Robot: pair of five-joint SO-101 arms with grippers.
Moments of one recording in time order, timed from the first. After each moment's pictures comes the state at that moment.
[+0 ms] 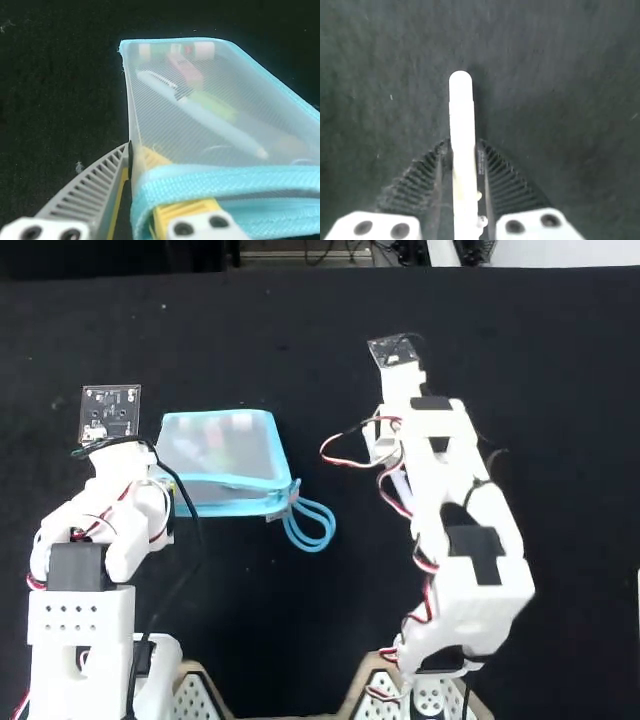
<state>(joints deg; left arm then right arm) -5.1 -61.3 47.3 69.6 -0.6 -1.1 17.5 13.2 55.1 10.9</state>
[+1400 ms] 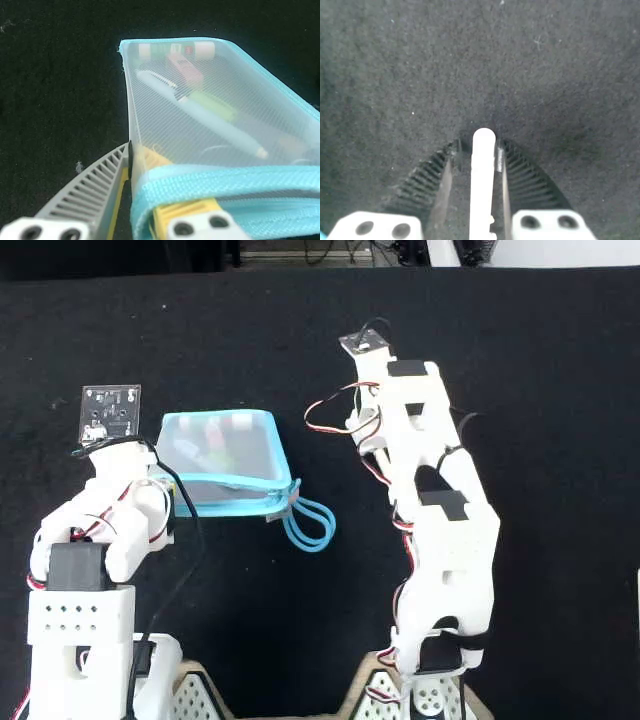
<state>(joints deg) -5.1 -61.3 47.3 69.6 -0.6 -4.3 36.8 -14.8 71.7 17.4</state>
